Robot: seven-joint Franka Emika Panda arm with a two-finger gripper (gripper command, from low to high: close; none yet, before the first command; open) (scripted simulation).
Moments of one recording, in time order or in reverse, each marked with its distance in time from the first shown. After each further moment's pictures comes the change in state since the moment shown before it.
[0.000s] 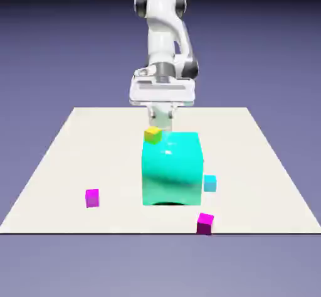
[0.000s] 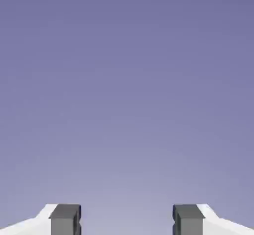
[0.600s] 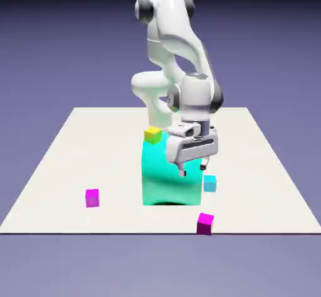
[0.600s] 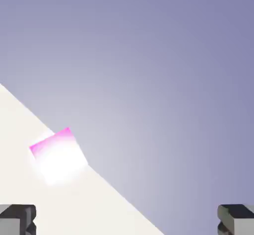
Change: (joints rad) arm 0.133 0.652 0.058 0.454 -0.173 -0.386 -0.426
